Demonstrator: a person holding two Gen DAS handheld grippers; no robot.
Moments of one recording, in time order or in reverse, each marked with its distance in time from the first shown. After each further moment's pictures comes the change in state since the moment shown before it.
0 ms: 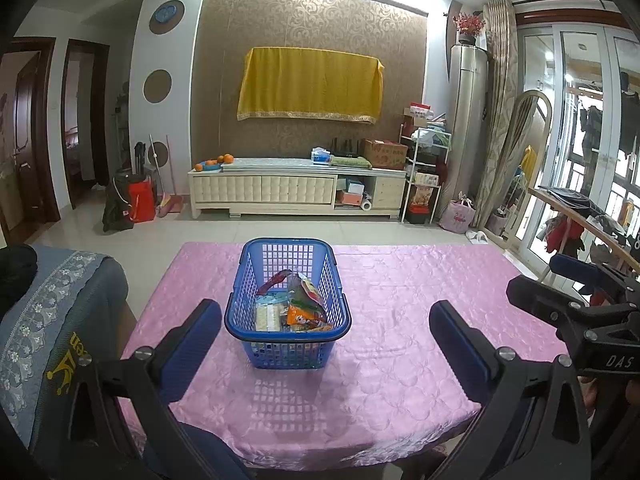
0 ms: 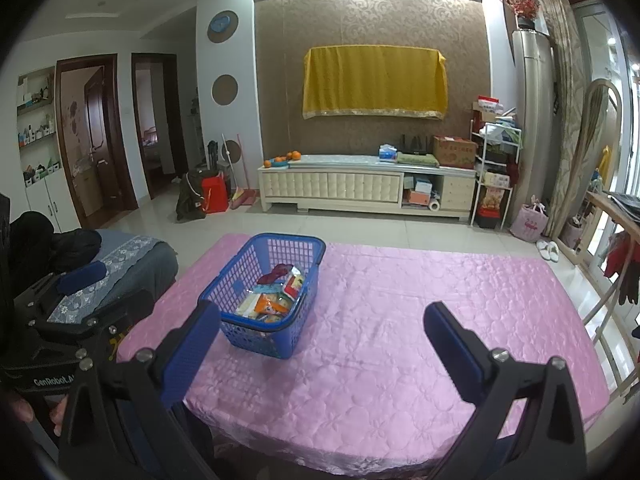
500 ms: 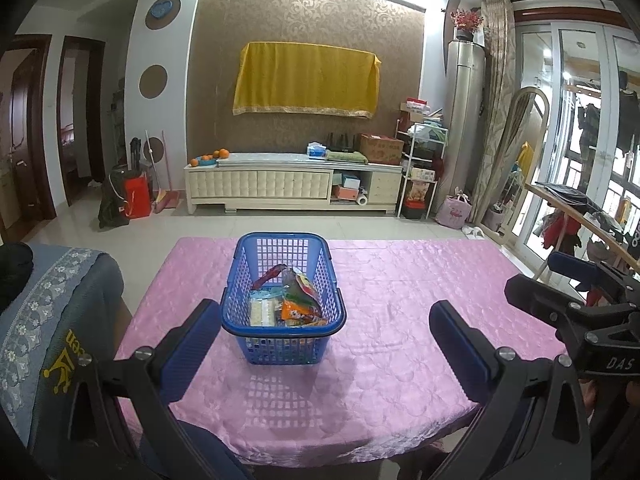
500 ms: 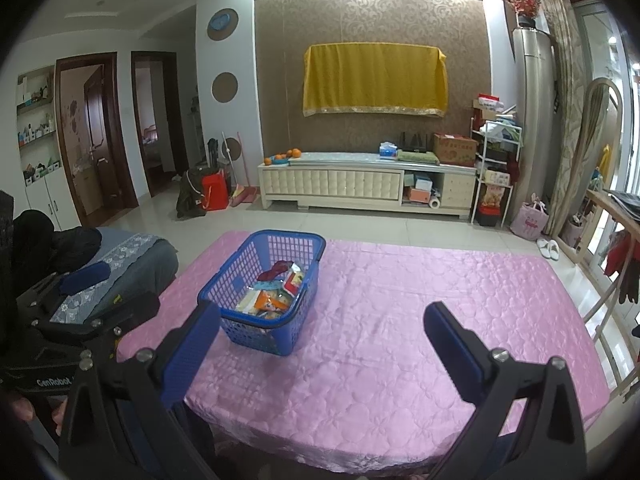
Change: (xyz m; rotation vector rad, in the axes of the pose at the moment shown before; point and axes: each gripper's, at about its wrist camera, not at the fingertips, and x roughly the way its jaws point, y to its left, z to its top) left arm 0.005 -0.003 -0.003 0.001 0.018 -0.020; right arm 0.002 0.004 -0.001 -0.003 0.009 -0.002
